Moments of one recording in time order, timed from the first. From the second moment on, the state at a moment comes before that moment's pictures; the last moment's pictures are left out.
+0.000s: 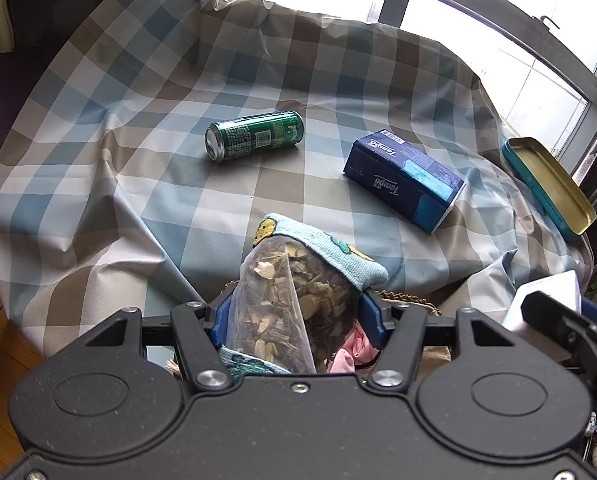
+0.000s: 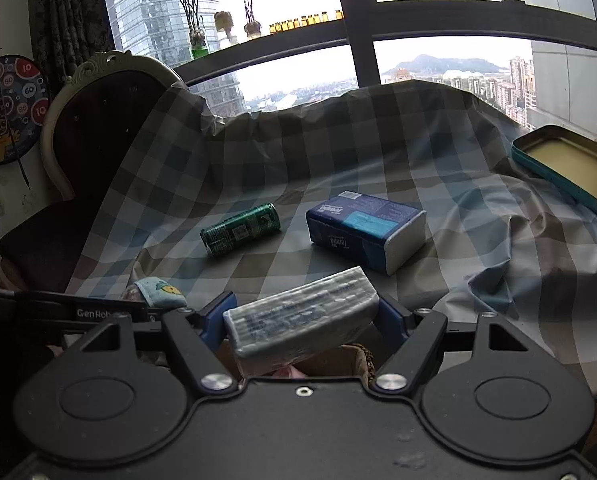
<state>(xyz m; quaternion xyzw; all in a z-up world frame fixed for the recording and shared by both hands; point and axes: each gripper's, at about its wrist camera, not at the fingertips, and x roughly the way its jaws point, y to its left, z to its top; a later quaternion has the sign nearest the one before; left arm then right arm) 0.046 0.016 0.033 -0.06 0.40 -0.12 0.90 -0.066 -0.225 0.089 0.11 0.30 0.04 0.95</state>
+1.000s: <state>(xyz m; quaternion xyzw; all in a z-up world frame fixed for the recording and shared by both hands) 0.059 0.010 0.025 -0.02 0.41 -0.11 0.91 -0.046 -0.217 0.066 0.12 0.36 0.06 0.92</state>
